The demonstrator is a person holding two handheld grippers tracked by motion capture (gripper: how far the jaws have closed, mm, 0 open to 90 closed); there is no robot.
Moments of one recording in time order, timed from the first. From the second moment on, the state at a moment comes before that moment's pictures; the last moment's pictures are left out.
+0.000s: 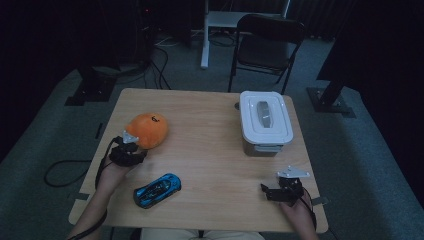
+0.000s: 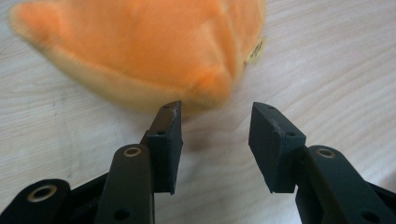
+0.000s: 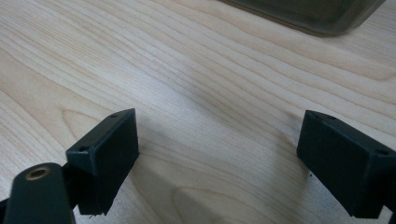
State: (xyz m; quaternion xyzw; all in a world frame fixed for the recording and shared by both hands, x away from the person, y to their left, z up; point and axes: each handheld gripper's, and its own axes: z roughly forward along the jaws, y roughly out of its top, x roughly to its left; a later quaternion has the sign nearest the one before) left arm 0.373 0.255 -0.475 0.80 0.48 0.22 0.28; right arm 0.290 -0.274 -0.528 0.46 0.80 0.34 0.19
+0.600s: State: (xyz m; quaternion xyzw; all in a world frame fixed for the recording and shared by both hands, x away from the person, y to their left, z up) left arm 0.359 0.230 -0.477 0.80 0.48 0.22 0.26; right arm 0.290 -0.274 -0.528 0.46 0.80 0.34 0.19
